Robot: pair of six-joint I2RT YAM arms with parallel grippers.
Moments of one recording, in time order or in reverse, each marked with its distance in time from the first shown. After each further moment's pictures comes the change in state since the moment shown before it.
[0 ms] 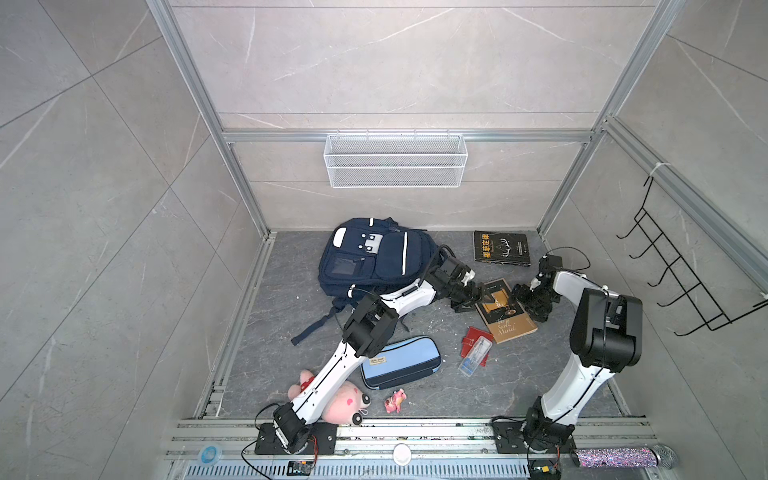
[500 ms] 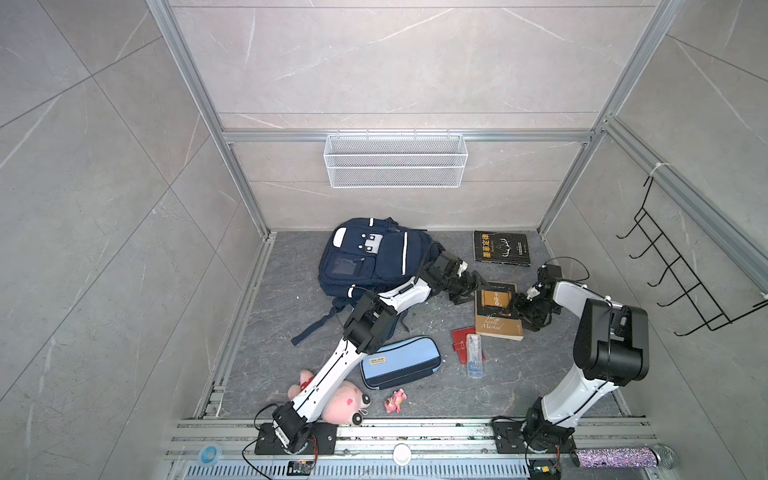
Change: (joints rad) left arm 0.039 0.061 0.054 0.133 -0.001 -0.204; right arm 0.020 -0.101 -0.147 0.028 -0.105 0.072
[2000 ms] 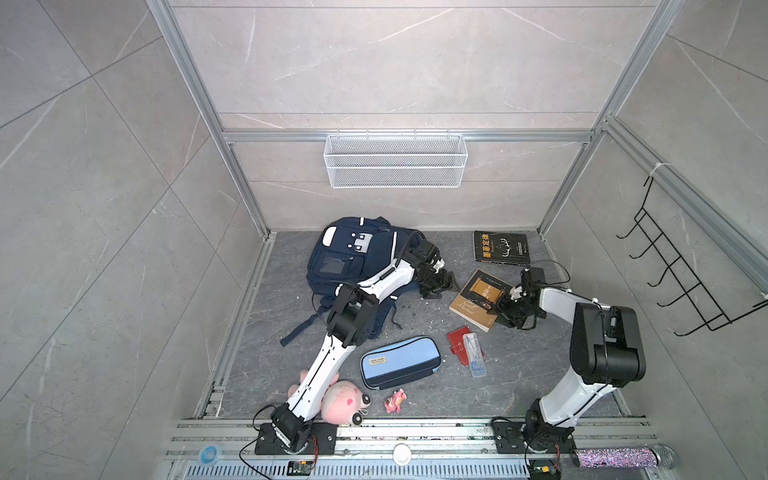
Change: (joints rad) left arm 0.094 -0.147 -0.036 -0.570 -0.069 0.479; right arm 0.125 -0.024 -0.092 0.179 -0.127 0.172
